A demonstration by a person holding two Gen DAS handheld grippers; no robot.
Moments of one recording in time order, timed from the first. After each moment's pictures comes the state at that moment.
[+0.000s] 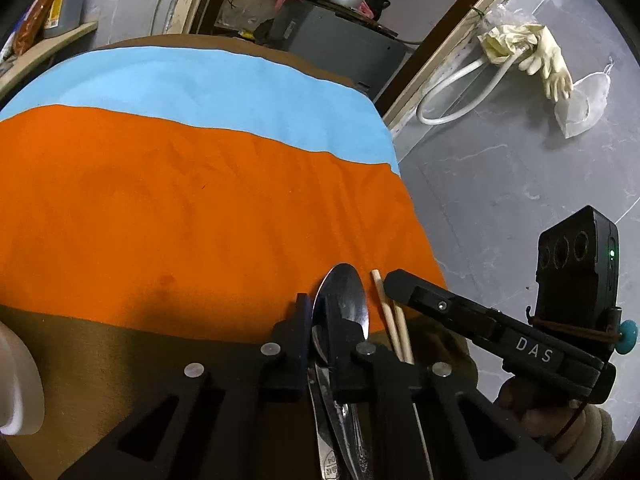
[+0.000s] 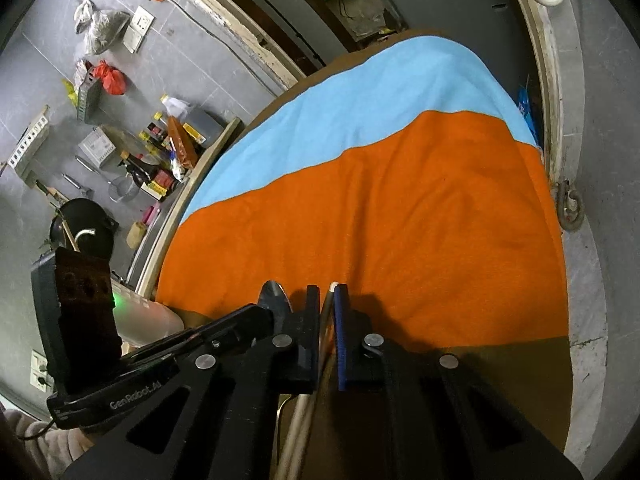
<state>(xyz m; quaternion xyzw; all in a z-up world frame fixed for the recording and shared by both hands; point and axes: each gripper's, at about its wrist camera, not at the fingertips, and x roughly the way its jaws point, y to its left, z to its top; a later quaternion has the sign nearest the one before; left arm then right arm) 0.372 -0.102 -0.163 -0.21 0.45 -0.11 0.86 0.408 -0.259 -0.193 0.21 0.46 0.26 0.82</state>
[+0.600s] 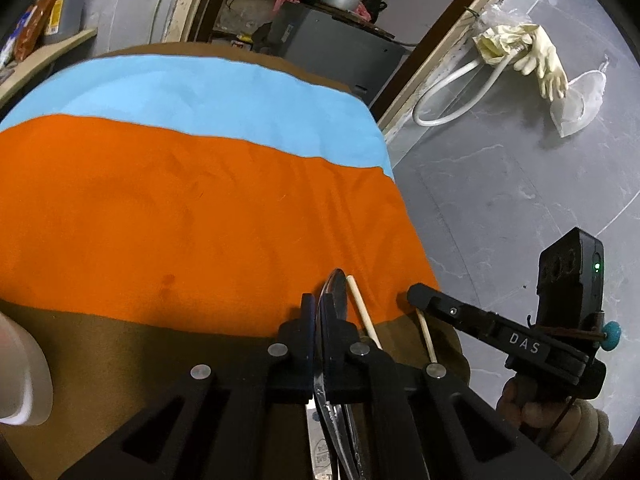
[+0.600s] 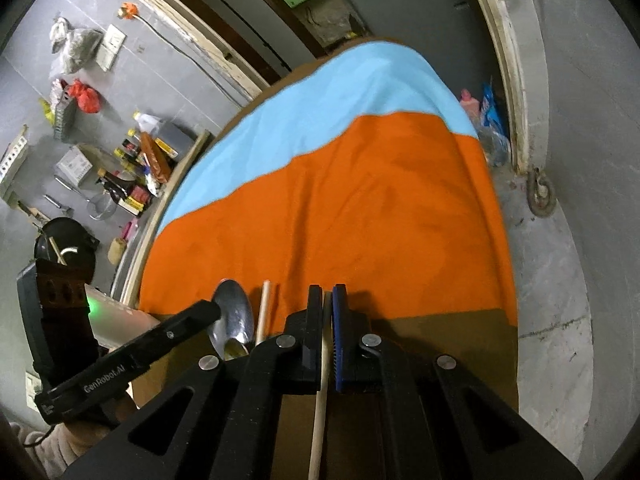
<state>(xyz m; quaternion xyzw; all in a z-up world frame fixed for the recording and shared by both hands) 0.368 -0.102 -0.156 -0.20 0.45 -0.11 0.86 0.403 -0.291 -0.199 0.22 0.48 0.20 0.82</state>
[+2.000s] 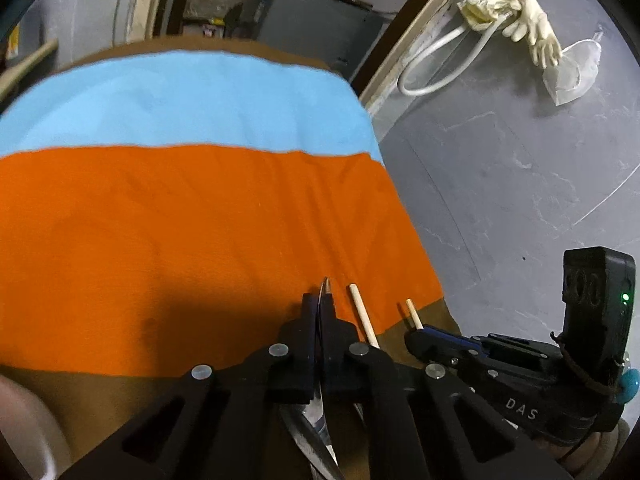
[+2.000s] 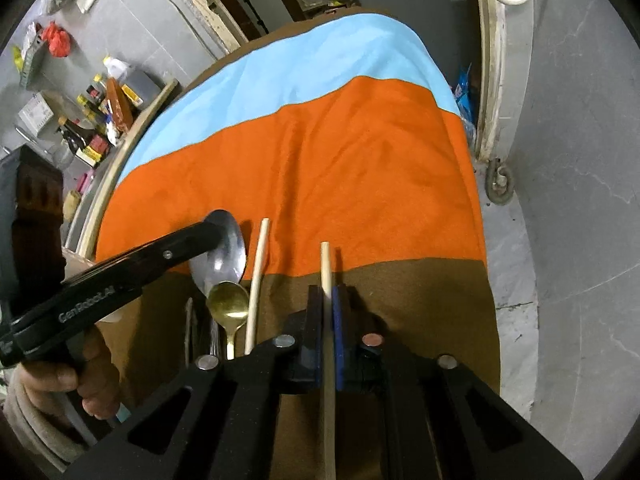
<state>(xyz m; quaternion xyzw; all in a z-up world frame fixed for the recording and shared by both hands) 0.392 -0.116 -0.144 -0.15 0.48 -0.15 0.85 0.385 -0.266 -0.183 0.13 0.54 0.16 0.82</state>
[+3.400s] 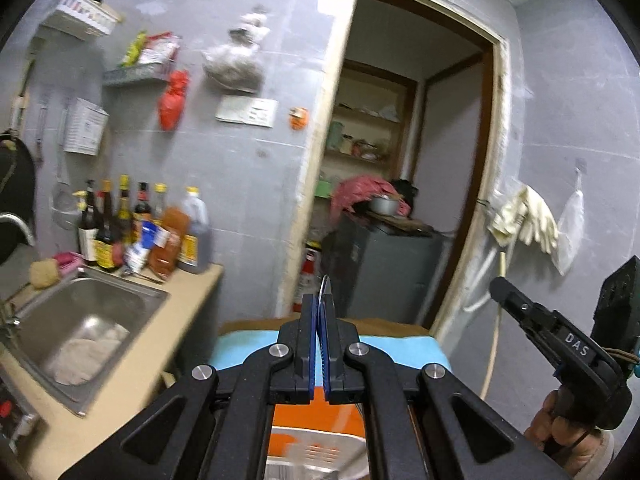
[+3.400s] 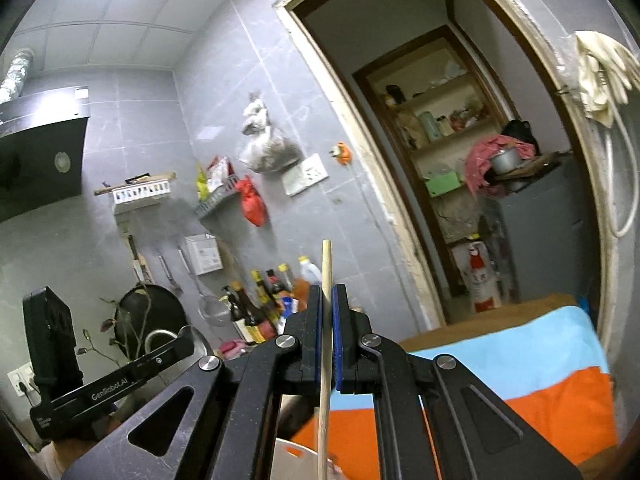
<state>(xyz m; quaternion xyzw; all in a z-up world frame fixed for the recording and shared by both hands) 0.222 0.090 0.089 -0.11 0.14 0.05 0.98 0.308 -0.116 0.068 0.19 0.09 0.31 0.93</state>
